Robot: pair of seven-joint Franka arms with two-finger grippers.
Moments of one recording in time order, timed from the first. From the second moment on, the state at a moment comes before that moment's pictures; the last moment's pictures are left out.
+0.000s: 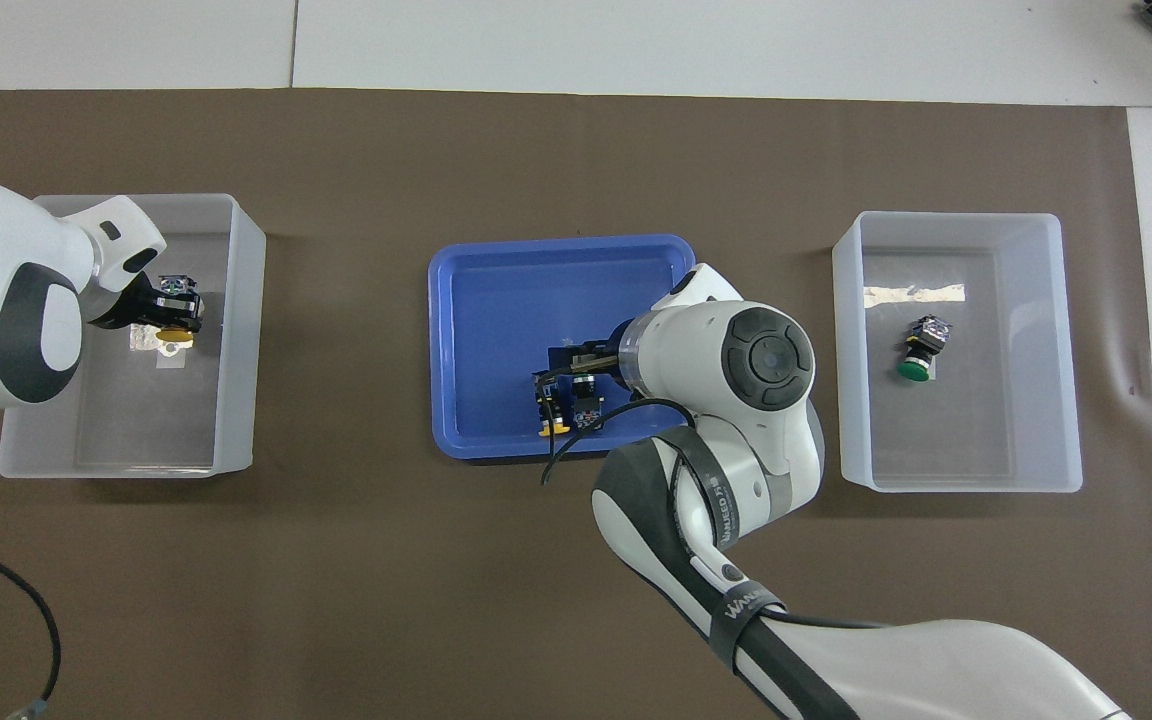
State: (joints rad) left arm 0.10 0.34 -0.07 -1.89 0.02 2.22 0.16; right arm 0.45 0.32 0.09 -1.95 0.22 2.56 0.26
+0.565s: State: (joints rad) left arm 0.10 0.34 -0.07 -1.93 0.02 2.27 0.17; right arm 0.48 0.39 0.08 -1.96 0.22 2.61 0.20
